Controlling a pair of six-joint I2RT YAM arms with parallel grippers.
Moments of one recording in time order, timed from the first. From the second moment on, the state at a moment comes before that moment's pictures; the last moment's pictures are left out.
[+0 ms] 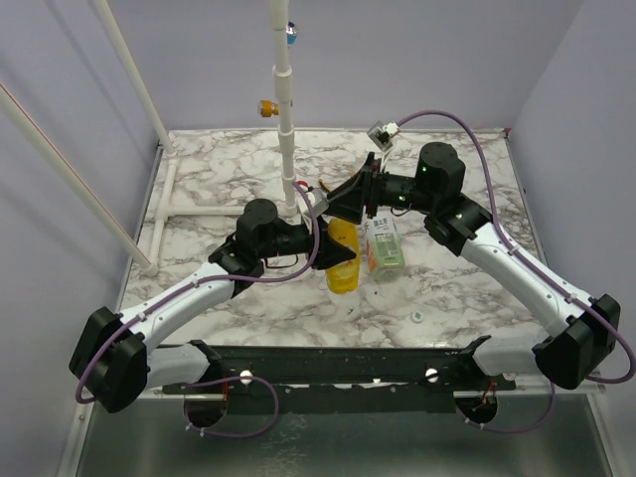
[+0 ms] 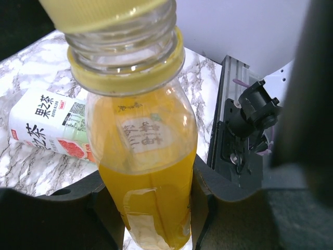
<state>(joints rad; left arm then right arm) -0.68 1.19 0.77 0.31 0.69 -0.27 0.62 1.31 1.23 0.03 -0.71 0.46</state>
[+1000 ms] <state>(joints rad) -0.67 1.18 0.77 0.26 0.69 -0.24 0.62 1.31 1.22 0.00 -0.62 0.44</state>
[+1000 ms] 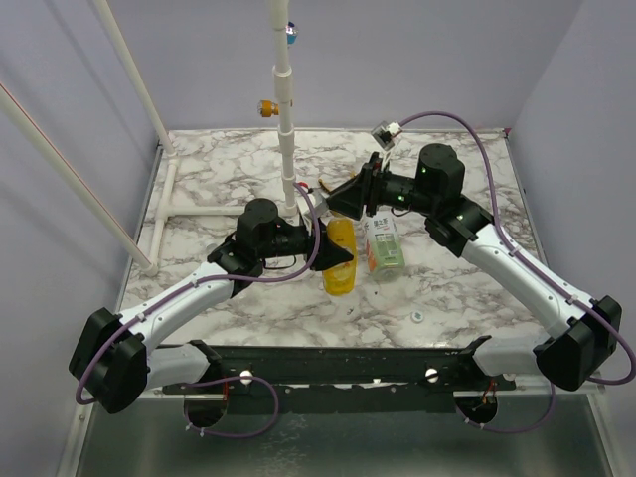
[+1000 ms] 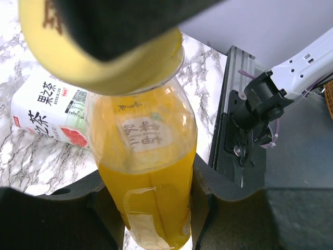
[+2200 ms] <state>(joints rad) -0.68 1.12 0.77 0.17 0.60 -0.13 0.64 1.24 1.19 -0.05 -0.50 0.52</state>
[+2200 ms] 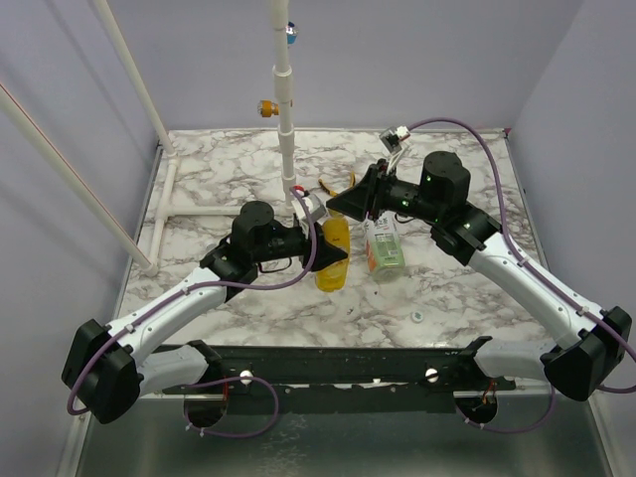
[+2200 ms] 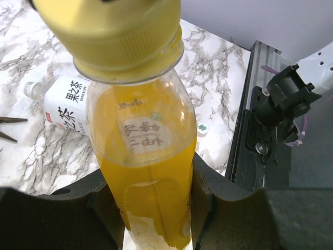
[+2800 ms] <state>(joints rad) -0.67 1.12 0.77 0.18 0.55 -0.13 0.64 1.24 1.19 -0.06 -0.45 0.57</state>
